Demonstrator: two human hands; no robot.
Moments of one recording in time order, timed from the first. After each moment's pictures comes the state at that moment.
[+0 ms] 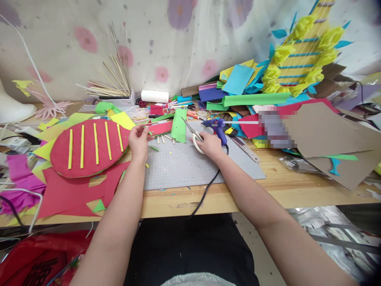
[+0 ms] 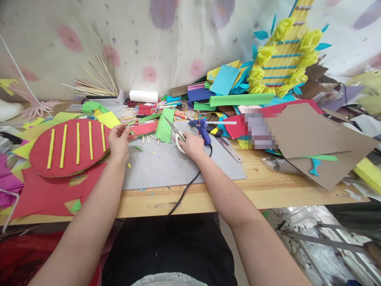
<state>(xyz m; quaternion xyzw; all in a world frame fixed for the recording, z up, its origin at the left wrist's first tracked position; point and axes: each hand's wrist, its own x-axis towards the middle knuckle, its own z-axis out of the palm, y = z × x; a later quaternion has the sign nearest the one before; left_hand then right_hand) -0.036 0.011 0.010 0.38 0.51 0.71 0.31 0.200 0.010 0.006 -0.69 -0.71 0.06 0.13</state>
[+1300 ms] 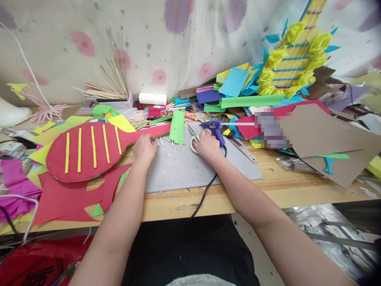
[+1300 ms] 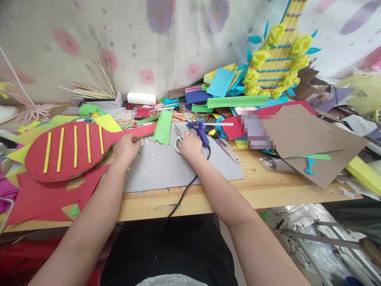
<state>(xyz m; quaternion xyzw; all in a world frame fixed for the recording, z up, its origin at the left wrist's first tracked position) -0.033 -0.002 0.018 0.61 0.76 0.23 0.04 0.188 0.008 0.008 -0.72 -0.69 0.02 0.06</state>
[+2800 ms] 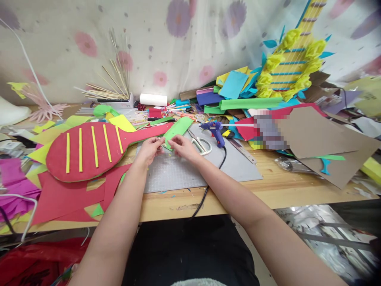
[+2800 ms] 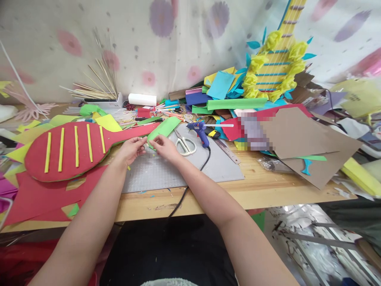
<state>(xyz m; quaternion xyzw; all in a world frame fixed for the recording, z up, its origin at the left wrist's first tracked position) -0.016 -0.008 0.021 0.37 0.55 0.50 0.56 0.126 0.005 0.001 -0.48 -0.67 0.44 0.36</state>
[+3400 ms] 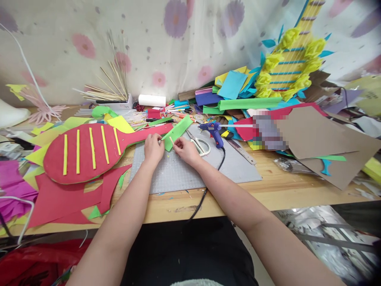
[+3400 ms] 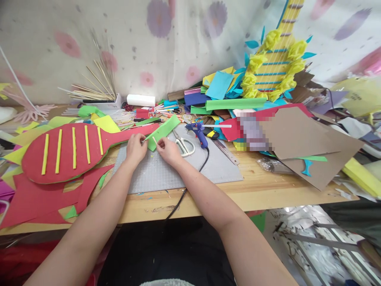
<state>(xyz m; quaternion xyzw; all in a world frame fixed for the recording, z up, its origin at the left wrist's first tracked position) -0.007 0.010 -0.005 0.63 0.68 0.35 0.09 0.138 0.006 -0.008 -0.53 -0.71 0.31 0.34</state>
